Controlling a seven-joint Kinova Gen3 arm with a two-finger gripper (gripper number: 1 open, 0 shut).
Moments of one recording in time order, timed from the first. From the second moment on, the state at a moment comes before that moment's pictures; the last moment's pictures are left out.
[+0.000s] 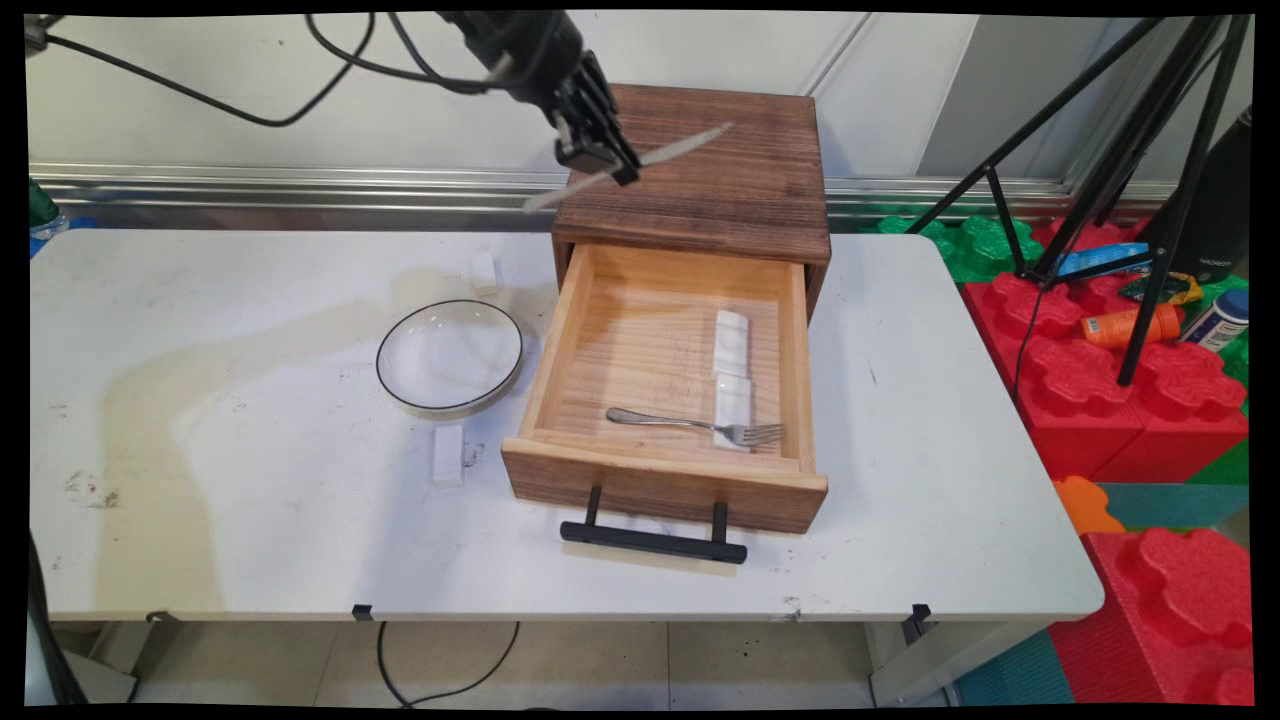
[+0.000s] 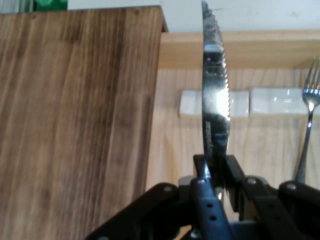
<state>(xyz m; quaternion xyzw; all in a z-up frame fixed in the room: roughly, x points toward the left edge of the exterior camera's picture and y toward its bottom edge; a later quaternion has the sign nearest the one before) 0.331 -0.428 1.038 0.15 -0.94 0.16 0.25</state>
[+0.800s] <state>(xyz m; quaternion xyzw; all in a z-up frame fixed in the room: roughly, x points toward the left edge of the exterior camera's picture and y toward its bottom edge) 0.257 -0.451 0.953 0.14 -0.96 0.13 0.23</state>
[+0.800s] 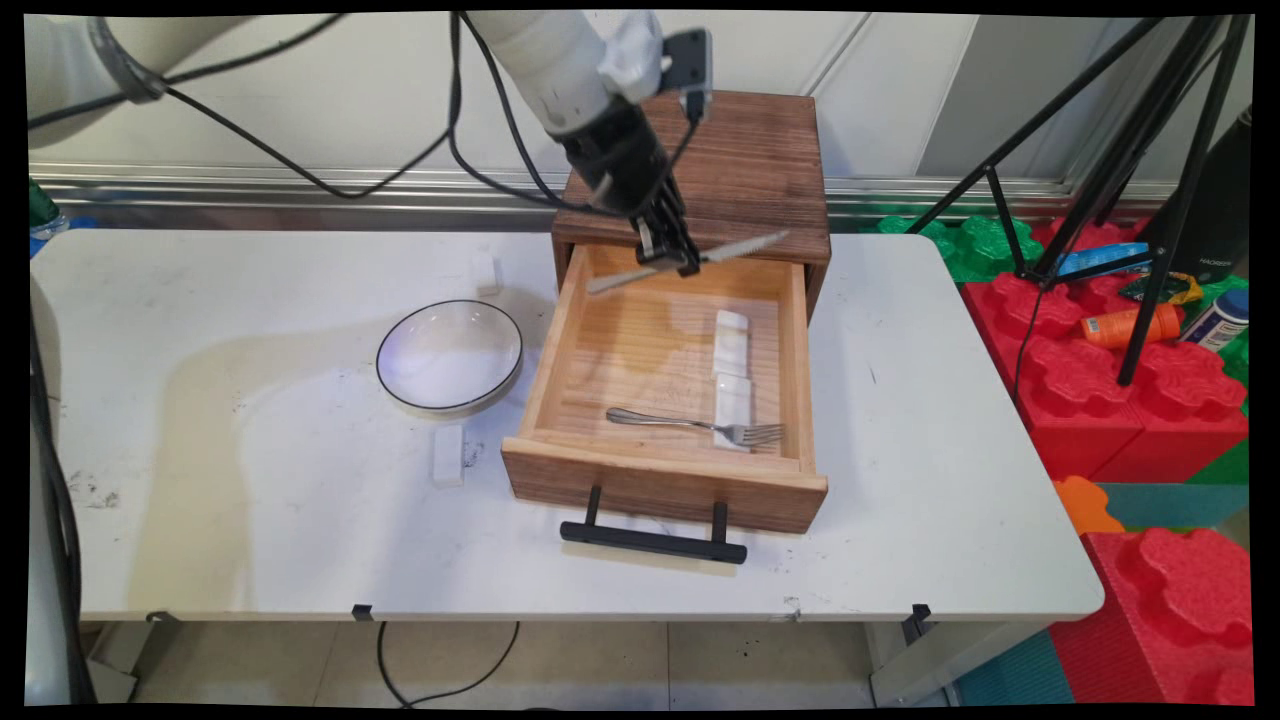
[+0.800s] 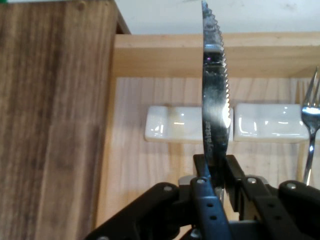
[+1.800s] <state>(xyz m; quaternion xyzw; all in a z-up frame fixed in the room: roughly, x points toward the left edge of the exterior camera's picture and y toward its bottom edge) 0.236 -0.474 0.858 0.15 -0.96 0.10 0.19</state>
